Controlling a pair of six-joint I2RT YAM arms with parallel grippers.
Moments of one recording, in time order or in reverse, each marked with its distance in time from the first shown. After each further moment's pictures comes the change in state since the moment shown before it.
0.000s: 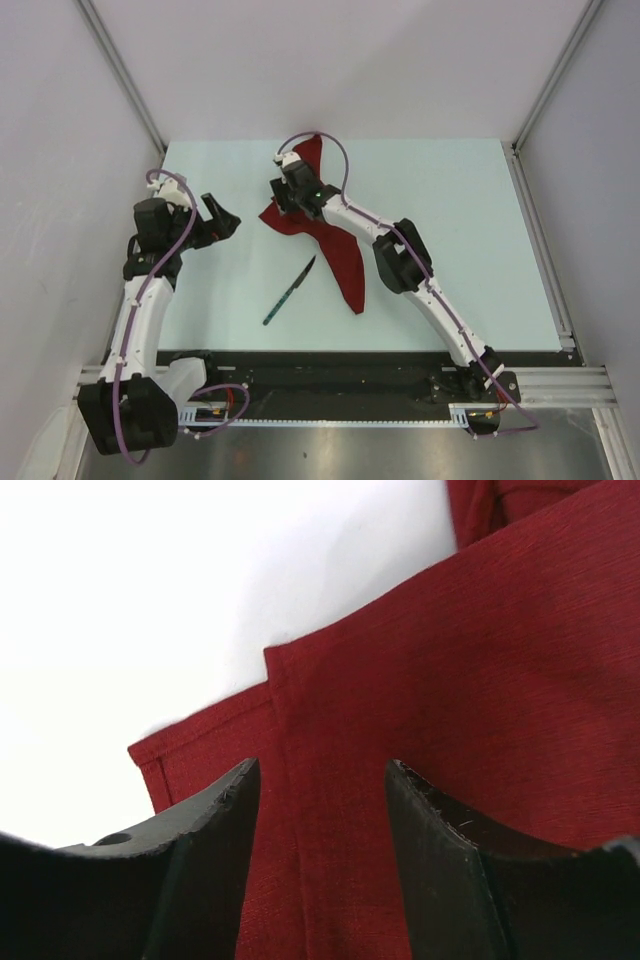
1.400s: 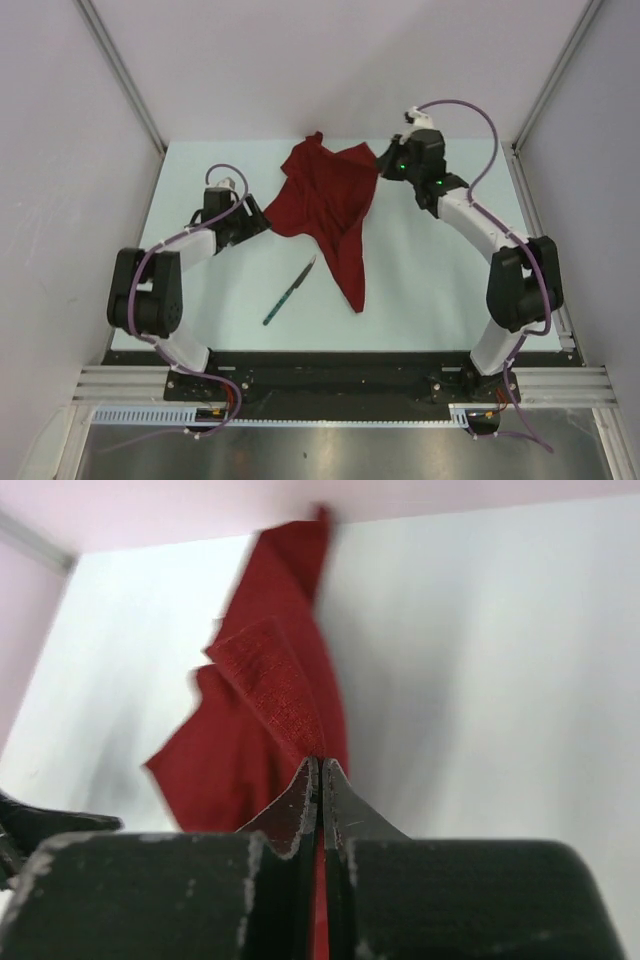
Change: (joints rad) left arm -0.236 0.608 0.034 0.339 -0.212 -0.200; right arm -0.344 -0.911 -0.955 0.301 -0.151 0.198
